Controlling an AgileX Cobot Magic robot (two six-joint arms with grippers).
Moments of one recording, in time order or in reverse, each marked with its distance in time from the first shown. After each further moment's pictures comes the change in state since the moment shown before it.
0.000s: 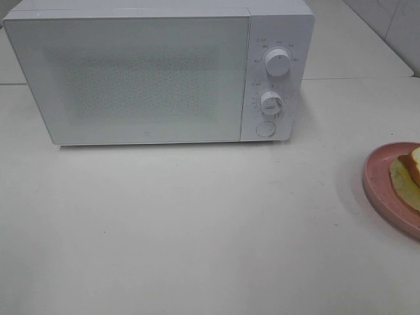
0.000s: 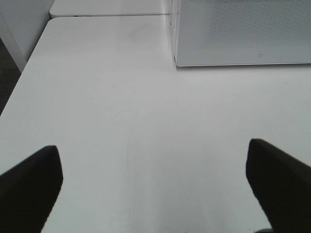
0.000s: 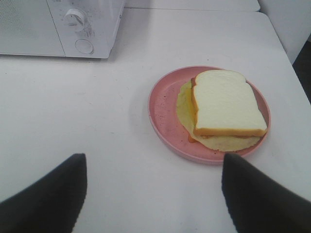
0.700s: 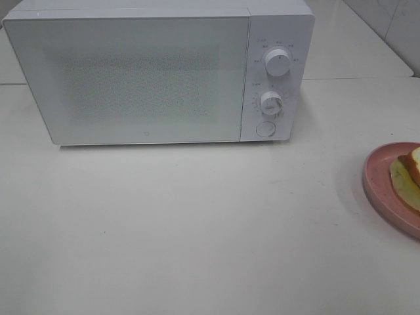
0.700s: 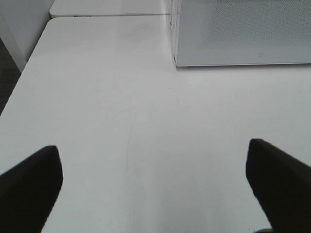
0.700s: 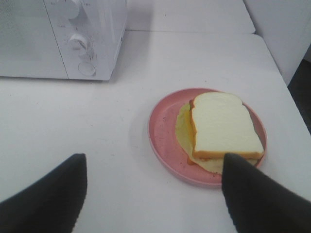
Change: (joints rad) left arm 0.000 0.000 0.000 0.000 0.000 0.000; right arm 0.000 0.029 -0.030 0.000 -0.068 0.000
